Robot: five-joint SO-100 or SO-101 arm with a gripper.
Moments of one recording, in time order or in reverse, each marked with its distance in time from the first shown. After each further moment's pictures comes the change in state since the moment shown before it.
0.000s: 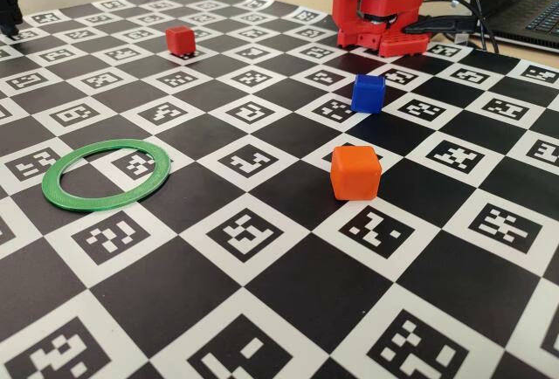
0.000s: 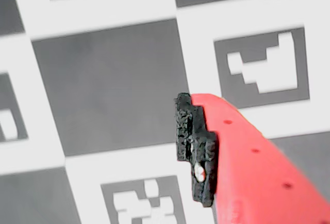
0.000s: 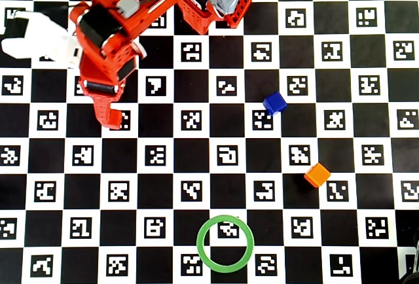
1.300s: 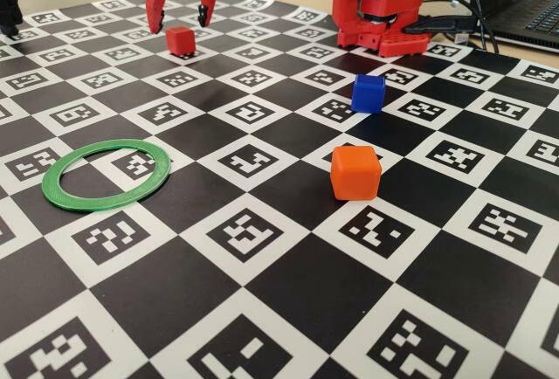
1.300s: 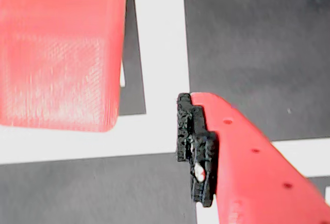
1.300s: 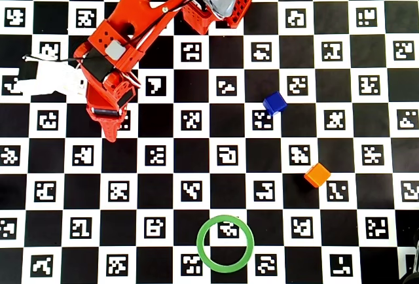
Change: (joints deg) arm -2.5 -7.9 22.8 -28.3 -3.3
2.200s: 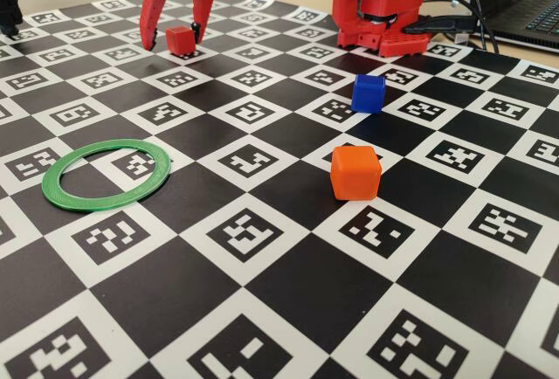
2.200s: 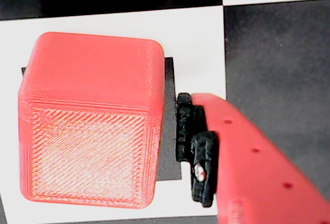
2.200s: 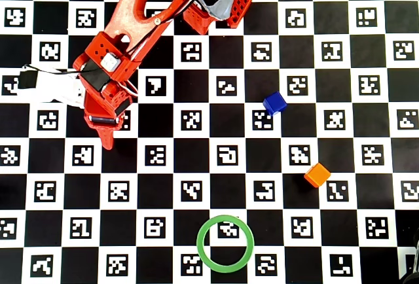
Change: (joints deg) arm 0.0 -4.5 0.0 -6.0 0.1
